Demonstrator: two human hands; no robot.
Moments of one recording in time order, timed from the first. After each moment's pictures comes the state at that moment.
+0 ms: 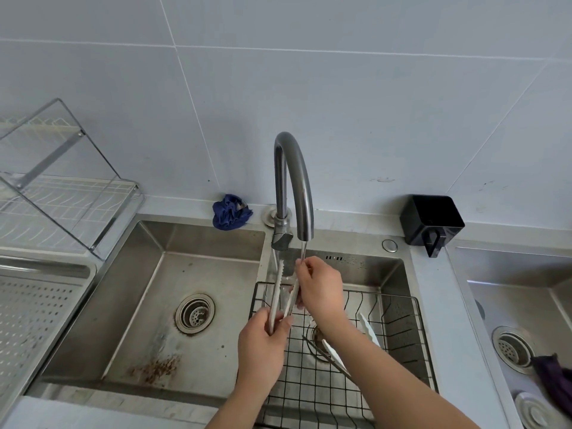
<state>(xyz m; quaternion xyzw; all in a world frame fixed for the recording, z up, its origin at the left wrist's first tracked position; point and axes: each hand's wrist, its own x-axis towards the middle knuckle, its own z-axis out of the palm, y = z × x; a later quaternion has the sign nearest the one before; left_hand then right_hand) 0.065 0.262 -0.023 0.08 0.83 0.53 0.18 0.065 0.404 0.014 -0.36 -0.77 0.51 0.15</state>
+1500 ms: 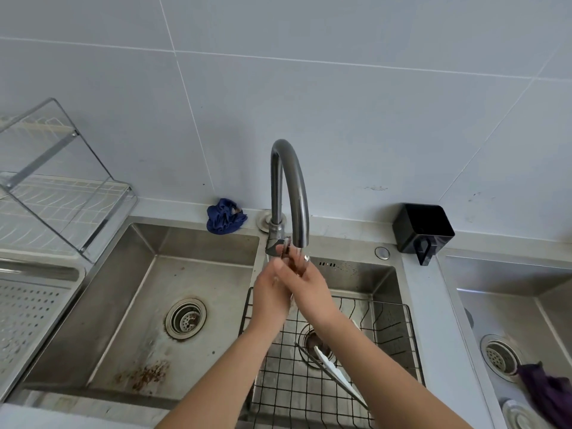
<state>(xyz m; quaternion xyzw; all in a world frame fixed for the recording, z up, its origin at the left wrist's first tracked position) 0.017 0.332 0.018 0.13 0.68 0.69 0.23 0.070 0.401 0.045 -0.23 -0.67 0.70 0.10</state>
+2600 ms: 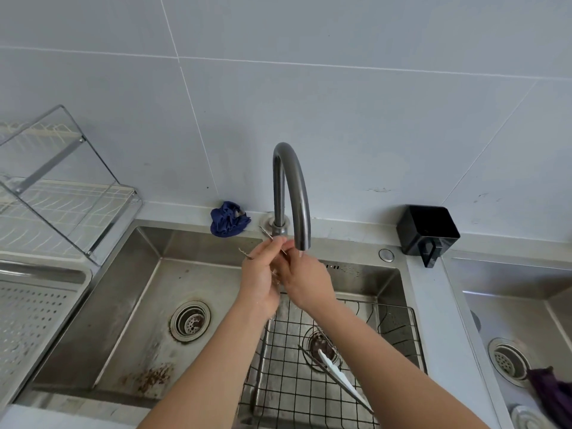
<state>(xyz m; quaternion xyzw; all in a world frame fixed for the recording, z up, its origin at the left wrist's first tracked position) -0.018 0.332 0.049 -0.01 0.51 0.79 0.32 0.039 0.415 0.044 -0.24 -0.91 0.33 0.06</state>
